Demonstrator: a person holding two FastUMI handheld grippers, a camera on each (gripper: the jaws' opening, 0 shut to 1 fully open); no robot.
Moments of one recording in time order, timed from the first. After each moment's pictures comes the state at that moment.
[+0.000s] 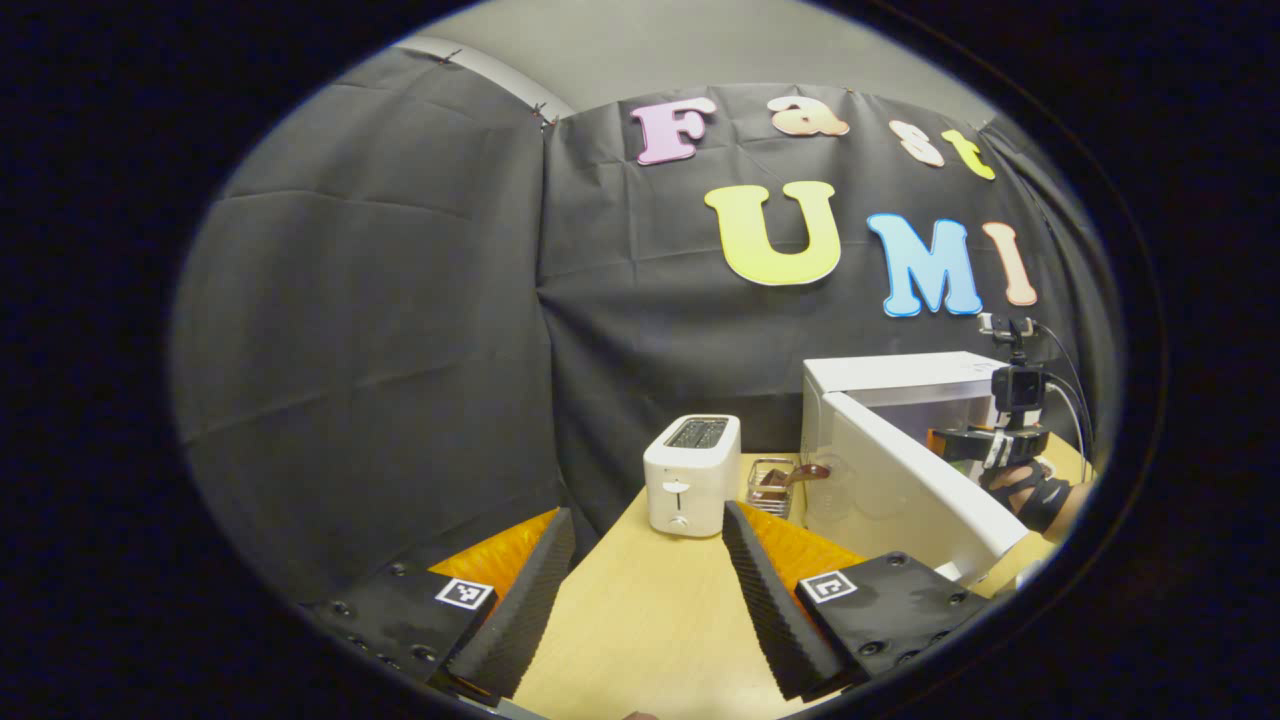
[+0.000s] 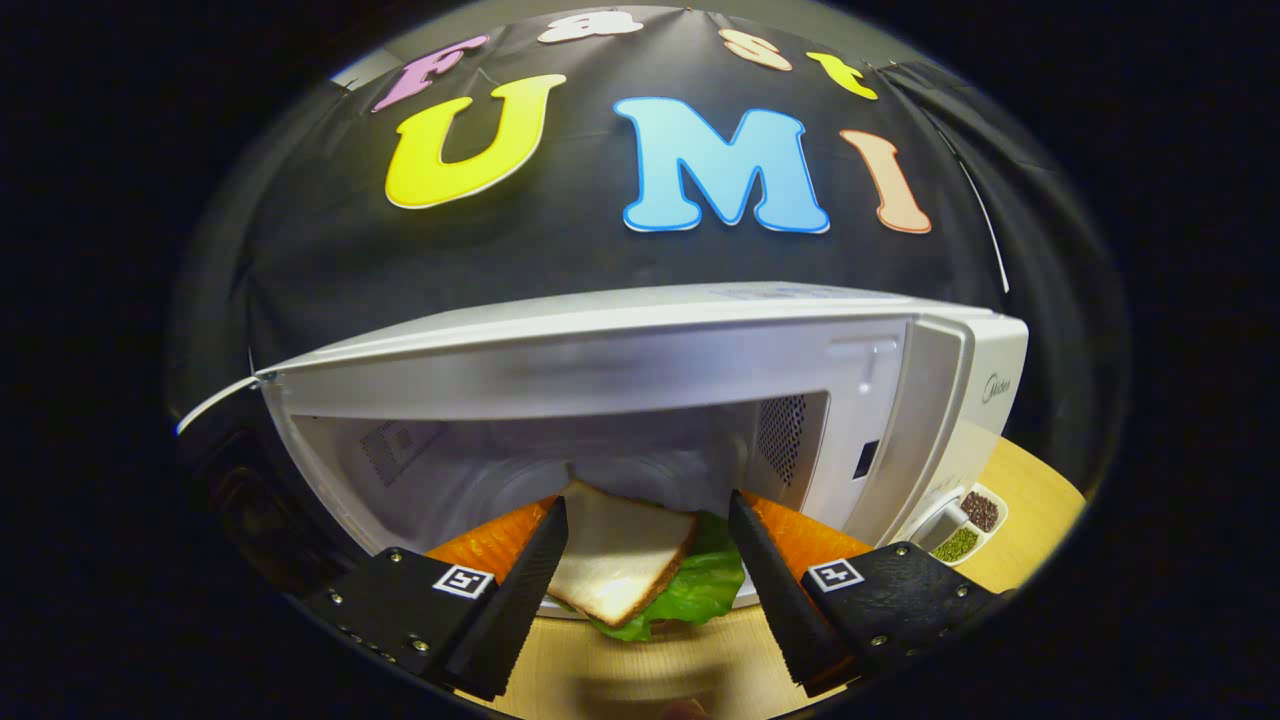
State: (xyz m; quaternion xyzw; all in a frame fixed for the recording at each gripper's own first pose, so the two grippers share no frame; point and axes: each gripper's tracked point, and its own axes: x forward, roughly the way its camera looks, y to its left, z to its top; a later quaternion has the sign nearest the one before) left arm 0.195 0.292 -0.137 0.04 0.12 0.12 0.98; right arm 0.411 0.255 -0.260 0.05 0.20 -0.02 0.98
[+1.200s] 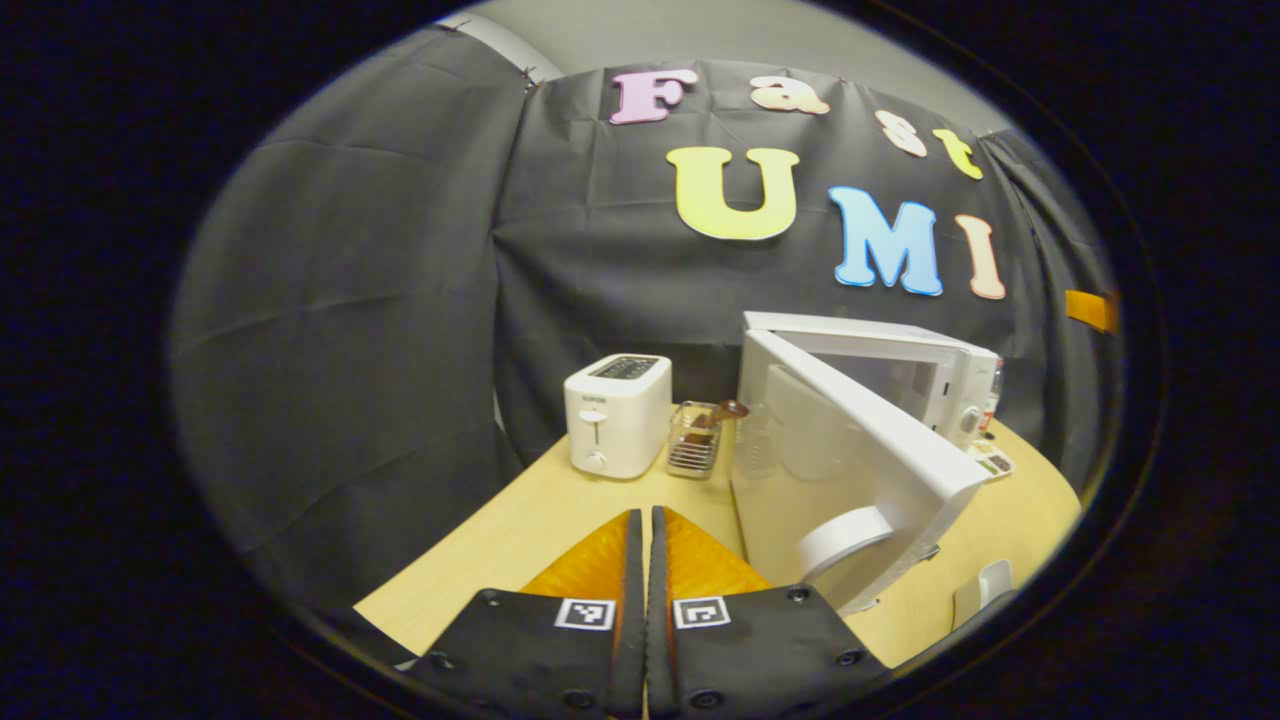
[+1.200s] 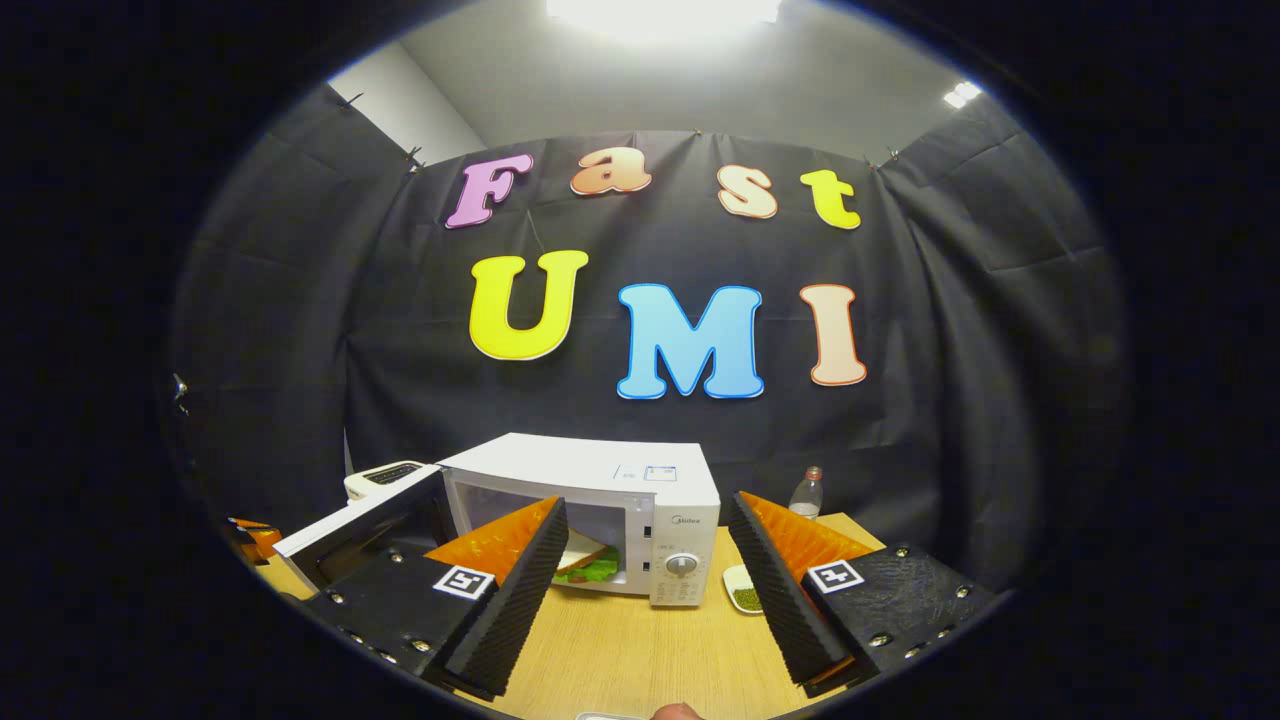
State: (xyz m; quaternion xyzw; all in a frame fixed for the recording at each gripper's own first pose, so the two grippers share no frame) left arm 0.180 0.207 -0.218 -0.01 0.19 0.06 0.98; right arm 0.181 0.124 -0.054 0.02 0.05 0.02 1.00
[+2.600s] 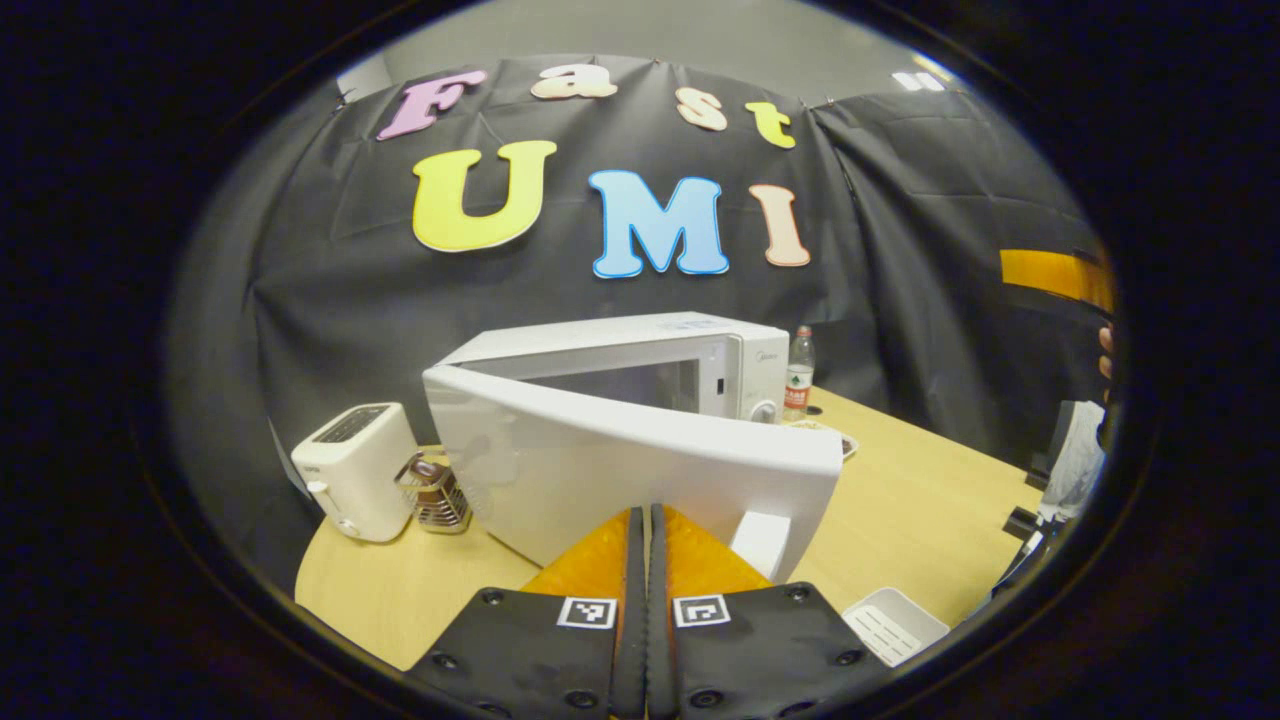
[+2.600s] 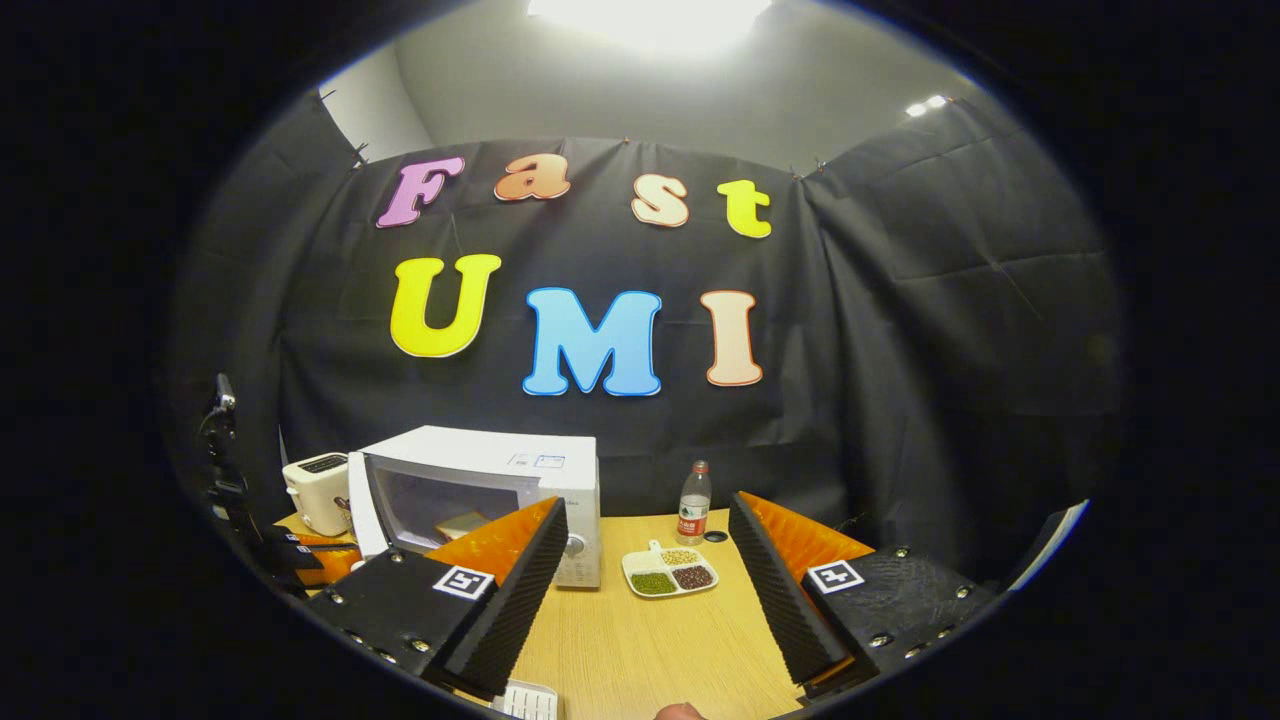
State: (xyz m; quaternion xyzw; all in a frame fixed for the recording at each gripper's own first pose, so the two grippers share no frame) left arm 0.265 -0.033 -0.202 0.04 0.16 -0.22 0.96; right arm 0.126 0.027 -0.055 0.01 0.07 -0.10 0.99
